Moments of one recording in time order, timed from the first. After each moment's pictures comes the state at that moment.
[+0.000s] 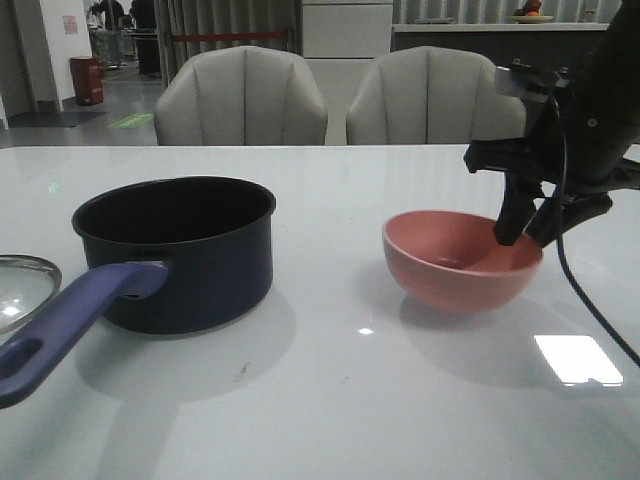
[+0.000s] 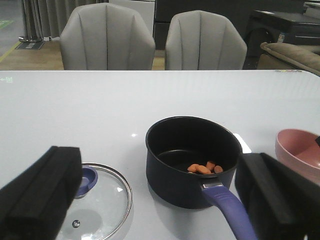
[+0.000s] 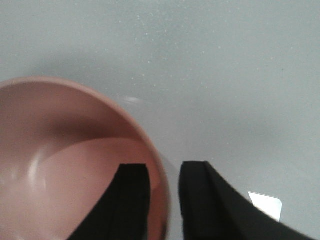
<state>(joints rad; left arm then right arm) -0.28 0.16 -0.38 0.00 0.44 -0.11 0.16 1.86 -1.23 0.32 0.56 -0.10</state>
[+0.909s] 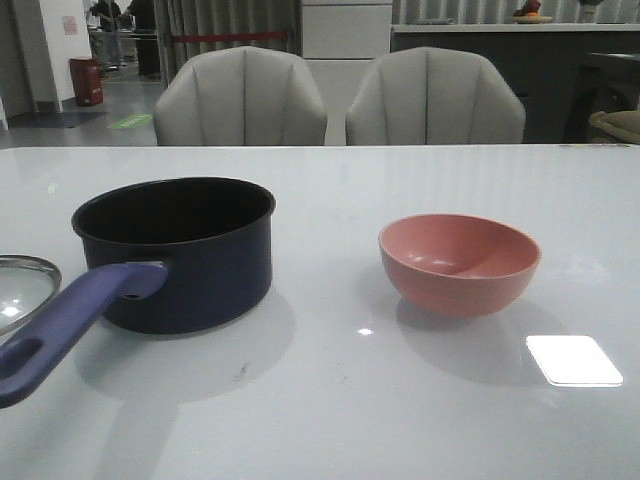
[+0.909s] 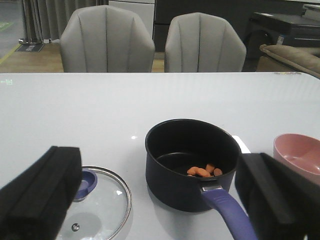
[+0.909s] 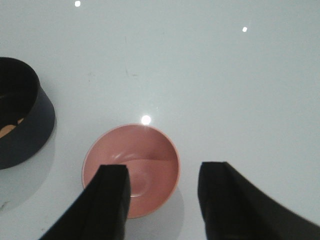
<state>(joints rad) -0.28 0.16 -0.38 0.01 0.42 -0.11 0.23 1.05 -0.92 0.20 0.48 -0.14</state>
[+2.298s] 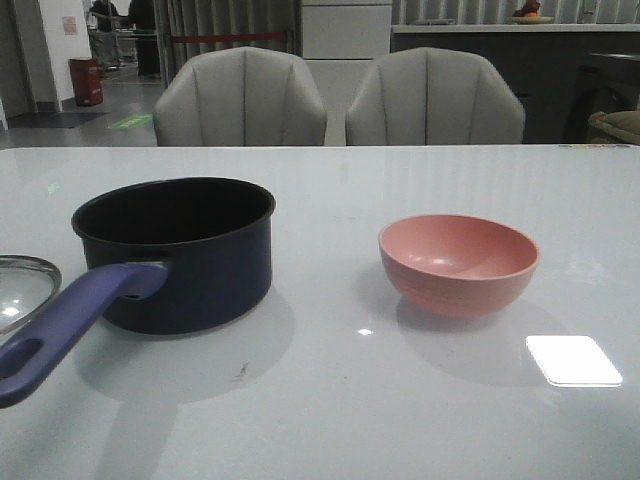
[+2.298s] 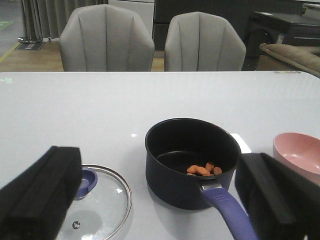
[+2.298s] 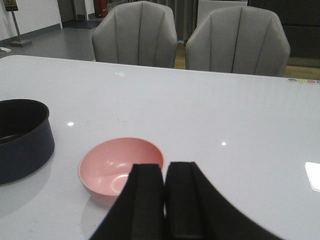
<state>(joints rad) -0.28 0.18 -0.41 0.01 0.45 -0.11 0.23 0.29 -0.23 0.21 0.12 -0.14</state>
